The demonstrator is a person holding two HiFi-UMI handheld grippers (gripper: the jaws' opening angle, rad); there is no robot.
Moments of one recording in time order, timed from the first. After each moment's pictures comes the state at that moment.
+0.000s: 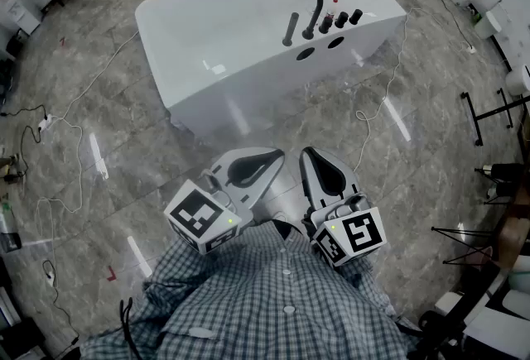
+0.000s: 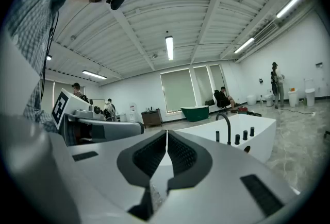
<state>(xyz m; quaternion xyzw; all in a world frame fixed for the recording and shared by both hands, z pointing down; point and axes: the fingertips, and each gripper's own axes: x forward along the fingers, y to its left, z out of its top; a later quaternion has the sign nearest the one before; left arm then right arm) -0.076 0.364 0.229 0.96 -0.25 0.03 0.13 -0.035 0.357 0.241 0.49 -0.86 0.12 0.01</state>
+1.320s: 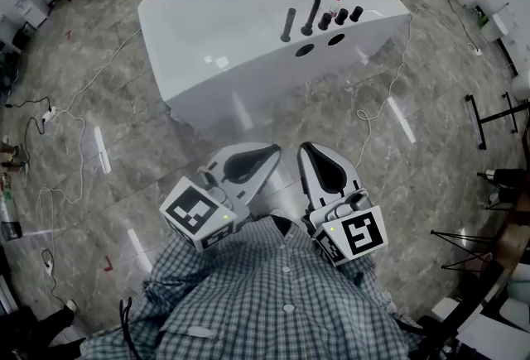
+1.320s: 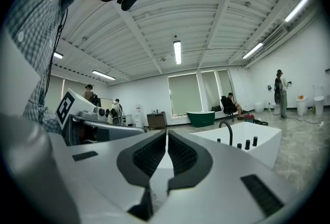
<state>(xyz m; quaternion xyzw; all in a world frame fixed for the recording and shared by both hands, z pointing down) -0.048 0.372 0.227 0.95 -0.27 0.03 0.13 -0.008 0.367 0.226 0.46 -0.88 0.08 0.00</state>
